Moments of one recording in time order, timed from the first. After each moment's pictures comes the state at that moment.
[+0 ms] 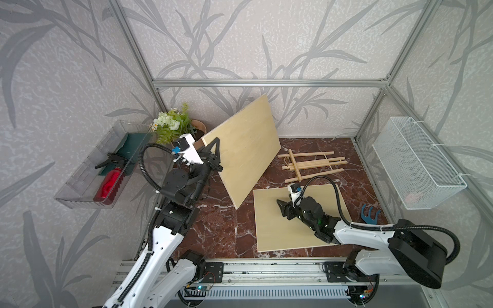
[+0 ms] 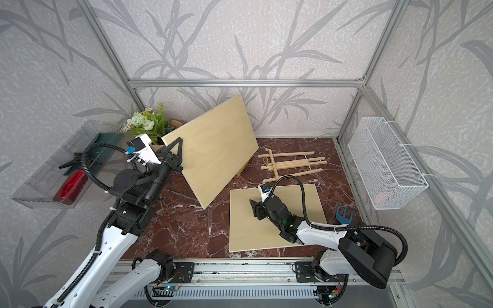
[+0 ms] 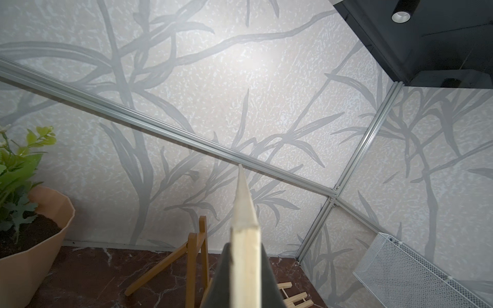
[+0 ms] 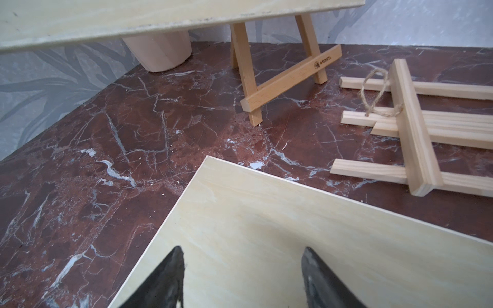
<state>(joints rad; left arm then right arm) -0.35 0.81 0.94 0.16 -0.04 -0.47 0.86 1.29 0.40 0.49 0.23 0.32</state>
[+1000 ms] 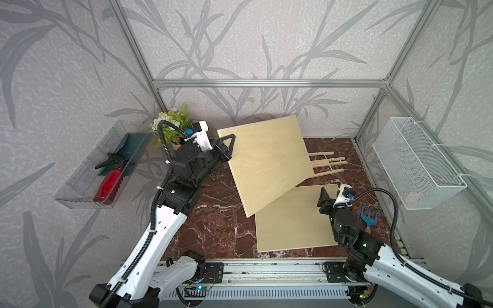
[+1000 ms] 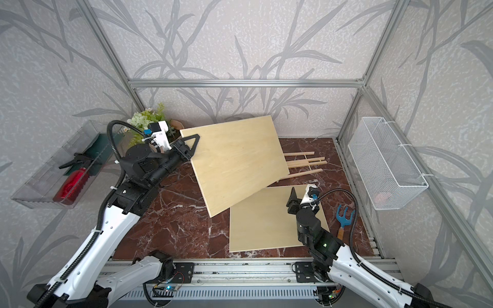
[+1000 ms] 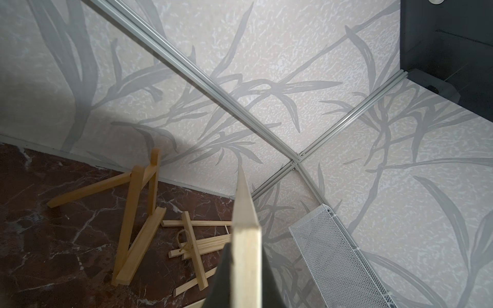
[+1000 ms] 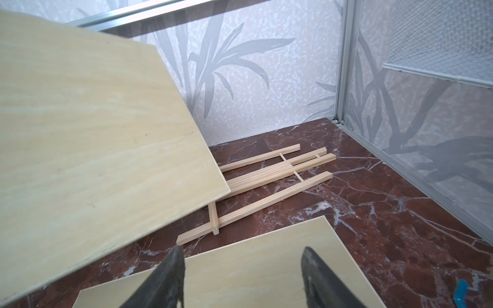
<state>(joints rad) -0.35 1.03 1.20 -0.16 0.15 -0.81 0.82 0.53 0.29 0.05 0.89 0.41</state>
